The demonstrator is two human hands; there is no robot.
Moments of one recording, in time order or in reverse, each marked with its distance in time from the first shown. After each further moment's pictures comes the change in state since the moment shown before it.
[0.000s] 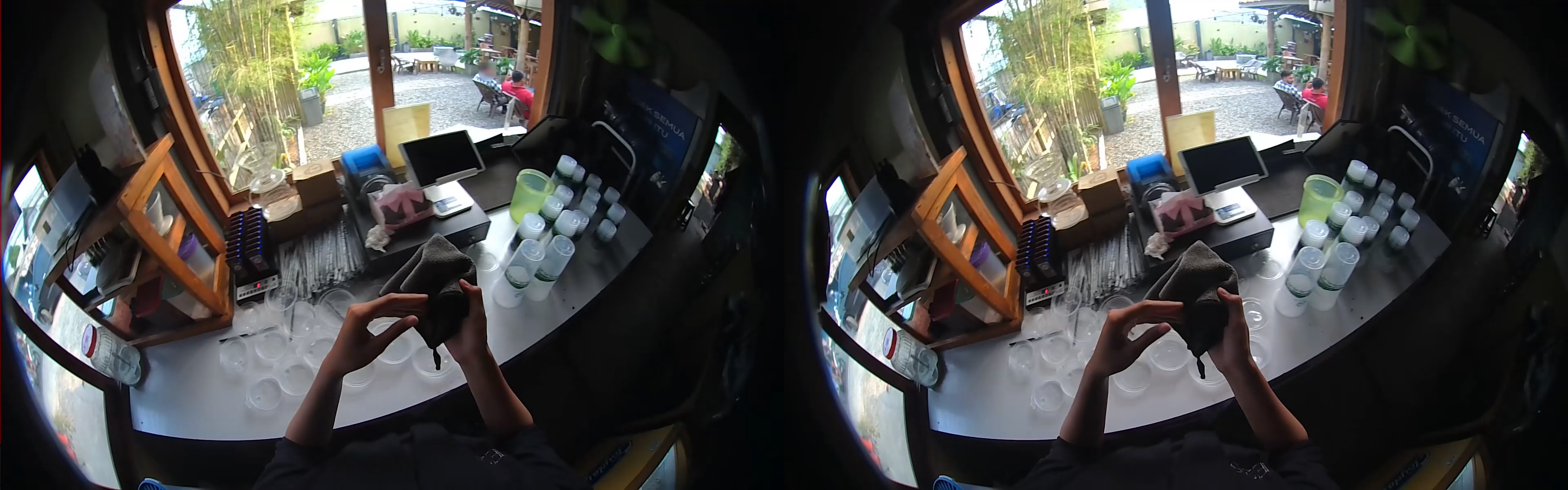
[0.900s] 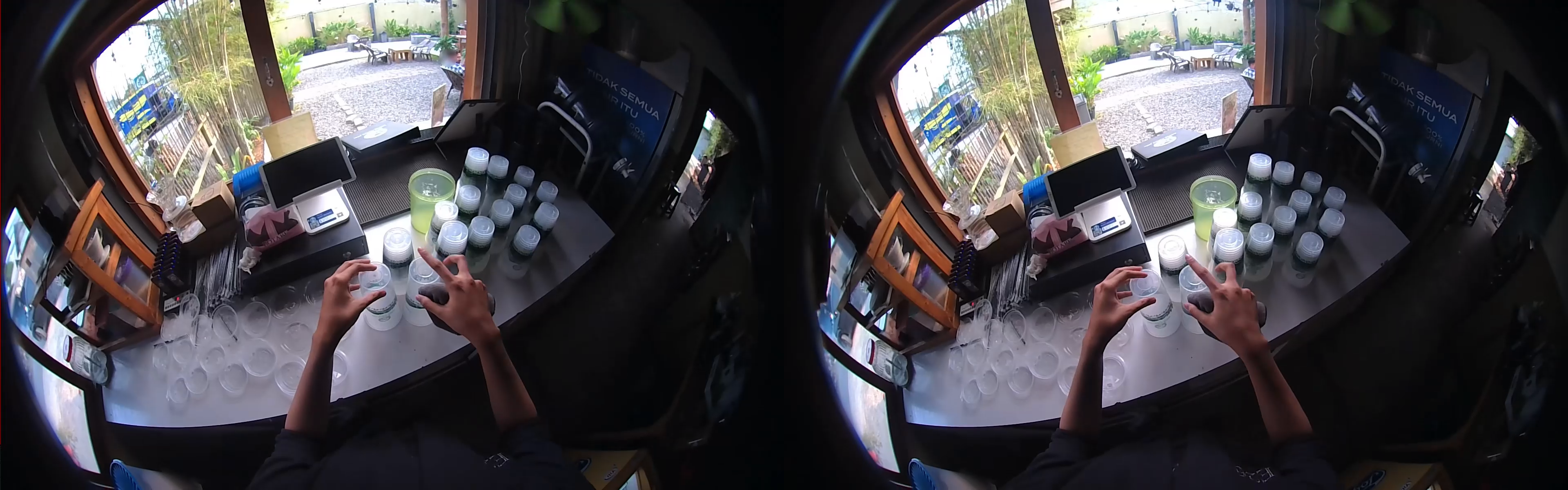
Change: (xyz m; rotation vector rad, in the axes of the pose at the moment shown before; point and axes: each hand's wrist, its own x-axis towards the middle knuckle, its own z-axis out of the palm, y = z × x) left_hand 0.182 -0.083 0.226 0.334 0.207 -0.176; right_hand 0.004 -0.286 -0.172 -2.046 0.061 -0.366
